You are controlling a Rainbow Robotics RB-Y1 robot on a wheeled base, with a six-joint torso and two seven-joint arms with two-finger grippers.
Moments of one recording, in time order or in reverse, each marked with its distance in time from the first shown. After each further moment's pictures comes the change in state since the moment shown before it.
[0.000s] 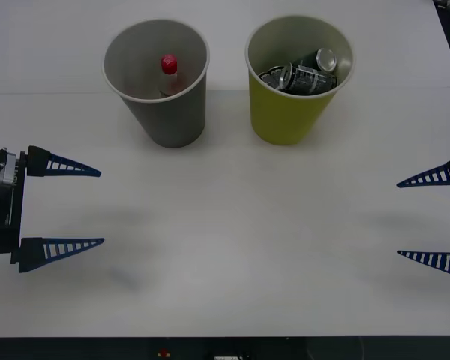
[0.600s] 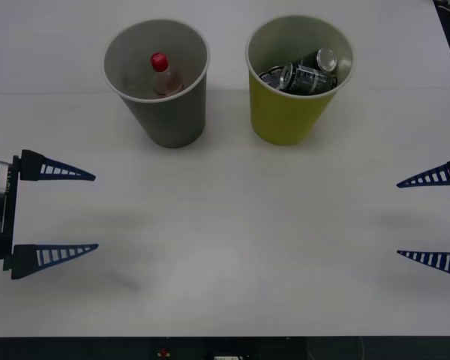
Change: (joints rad) right arm 0.000 0.000 0.000 0.000 0.000 0.000 0.000; left arm 0.040 -0.001 0.039 -0.014 -0.005 -0.003 -0.034
